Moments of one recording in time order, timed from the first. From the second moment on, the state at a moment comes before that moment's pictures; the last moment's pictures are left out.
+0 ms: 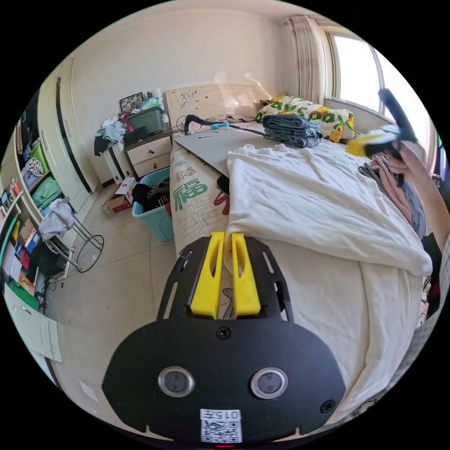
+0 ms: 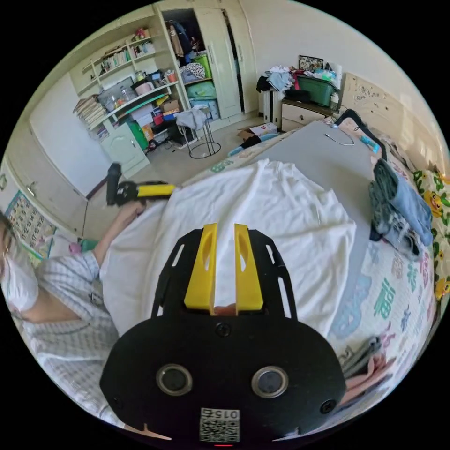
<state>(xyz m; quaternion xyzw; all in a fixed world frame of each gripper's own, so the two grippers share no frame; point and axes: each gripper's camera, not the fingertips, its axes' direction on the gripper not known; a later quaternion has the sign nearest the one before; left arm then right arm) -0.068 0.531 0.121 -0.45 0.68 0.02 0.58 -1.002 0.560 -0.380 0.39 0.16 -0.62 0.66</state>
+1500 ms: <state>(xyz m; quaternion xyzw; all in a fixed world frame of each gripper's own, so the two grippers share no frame) -0.202 0.194 -0.102 -0.24 0.83 -0.01 0.50 -0.614 0.746 -0.377 0.48 -0.09 -0.57 0.67</state>
